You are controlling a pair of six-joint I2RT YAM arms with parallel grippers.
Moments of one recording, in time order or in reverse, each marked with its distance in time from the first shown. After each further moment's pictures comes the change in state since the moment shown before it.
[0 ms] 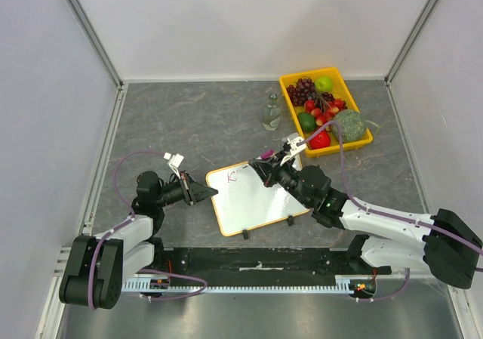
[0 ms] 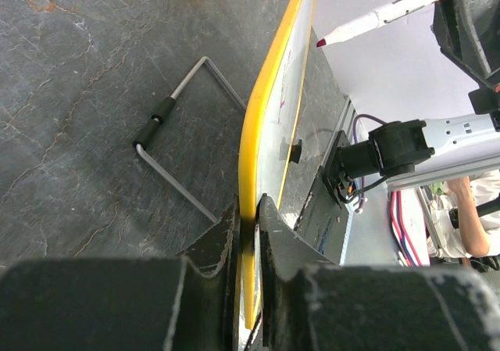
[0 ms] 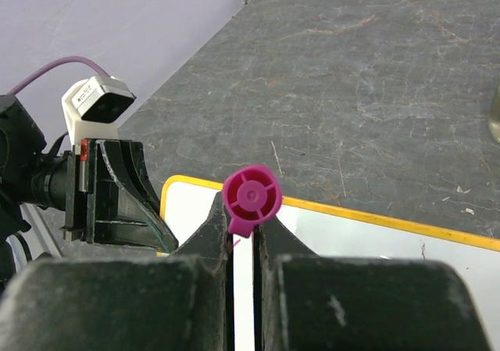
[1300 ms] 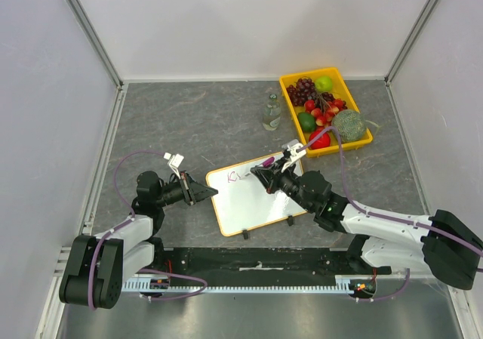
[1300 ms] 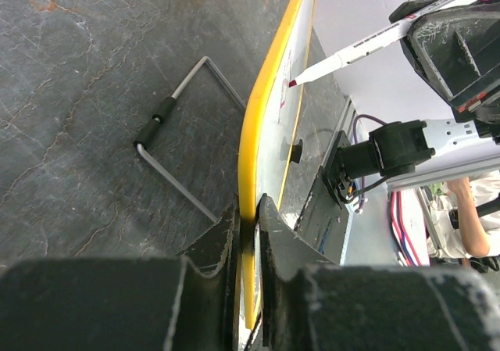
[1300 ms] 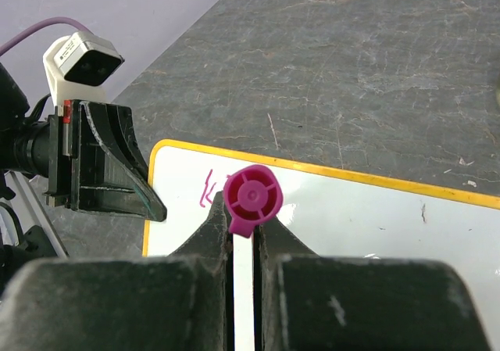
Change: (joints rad) left arm 0.000 0.002 0.000 0.000 0.000 0.000; right arm -0.001 -0.006 -0.077 0.024 -0.023 -0.001
